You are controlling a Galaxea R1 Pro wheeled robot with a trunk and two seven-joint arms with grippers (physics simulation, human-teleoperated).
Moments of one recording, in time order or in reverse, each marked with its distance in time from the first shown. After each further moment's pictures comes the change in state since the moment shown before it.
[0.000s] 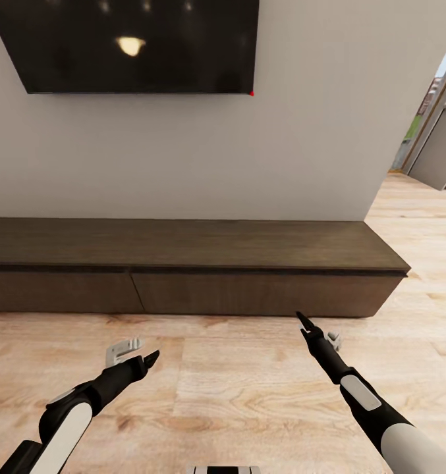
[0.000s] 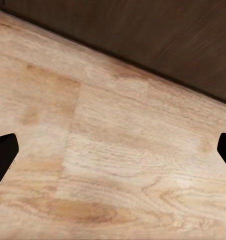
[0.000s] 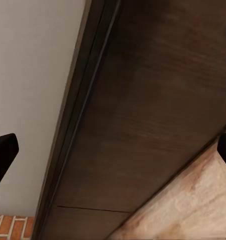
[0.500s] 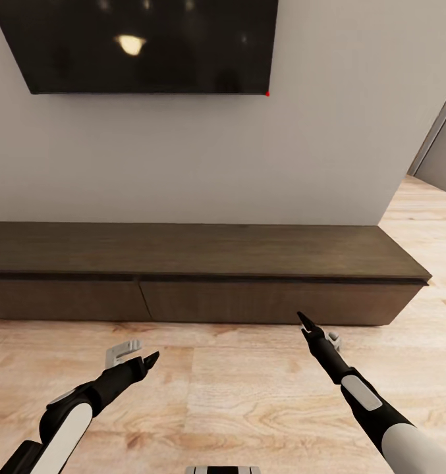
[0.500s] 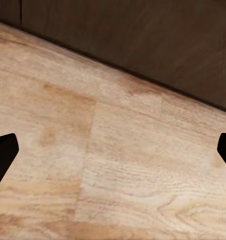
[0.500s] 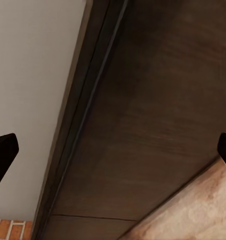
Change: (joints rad) left arm 0.000 -0.001 0.000 0.010 0.001 -0.001 -0.002; right arm 0.000 -0.003 -0.001 0.001 -0.001 0.000 0.001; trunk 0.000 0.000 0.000
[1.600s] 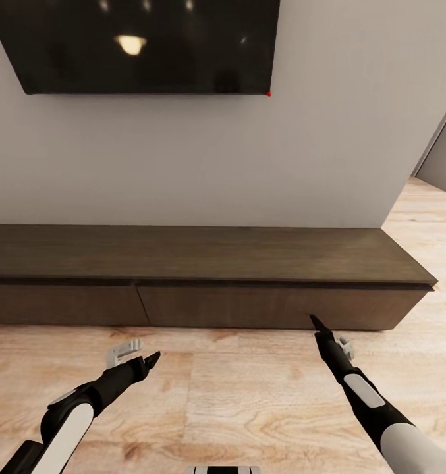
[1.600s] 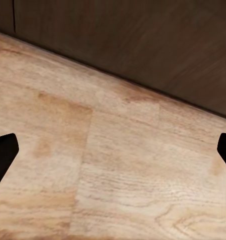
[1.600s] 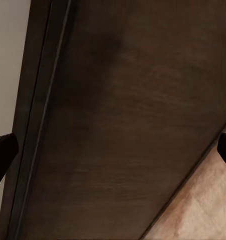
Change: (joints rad) left arm 0.000 -0.005 -0.004 -0.005 -0.001 0.002 0.002; right arm 0.000 0.013 -0.093 -0.004 -0.035 -0.085 -0.232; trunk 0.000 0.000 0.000
